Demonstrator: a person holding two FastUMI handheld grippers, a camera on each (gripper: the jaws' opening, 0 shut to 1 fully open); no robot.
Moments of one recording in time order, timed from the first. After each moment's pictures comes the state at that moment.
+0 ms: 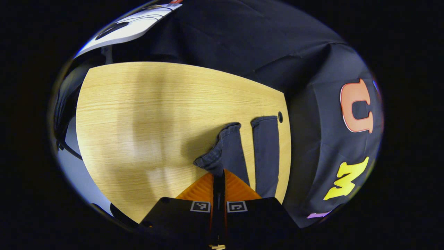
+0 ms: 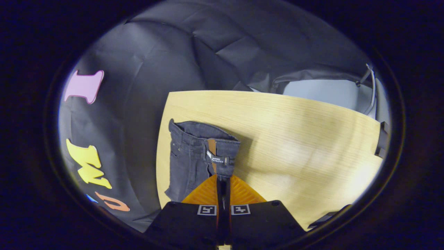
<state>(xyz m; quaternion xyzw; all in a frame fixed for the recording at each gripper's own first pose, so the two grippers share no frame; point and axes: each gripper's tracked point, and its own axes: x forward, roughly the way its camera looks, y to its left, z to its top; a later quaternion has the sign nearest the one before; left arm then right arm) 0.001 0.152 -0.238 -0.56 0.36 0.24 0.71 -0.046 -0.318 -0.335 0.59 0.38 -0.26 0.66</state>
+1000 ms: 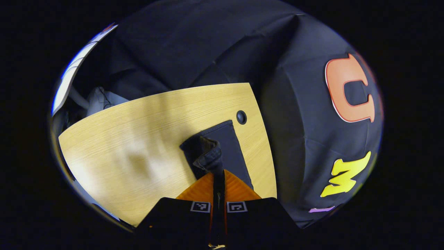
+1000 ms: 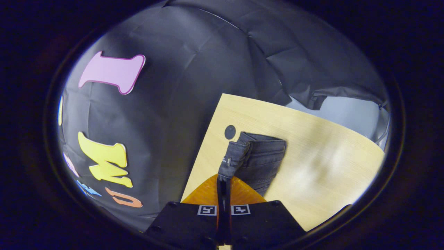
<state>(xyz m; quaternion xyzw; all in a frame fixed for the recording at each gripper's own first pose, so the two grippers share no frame) 0.184 0.154 -0.185 -0.49 0.42 0.16 0.74 0.111 -0.311 -0.239 0.57 0.35 -0.18 0.72</state>
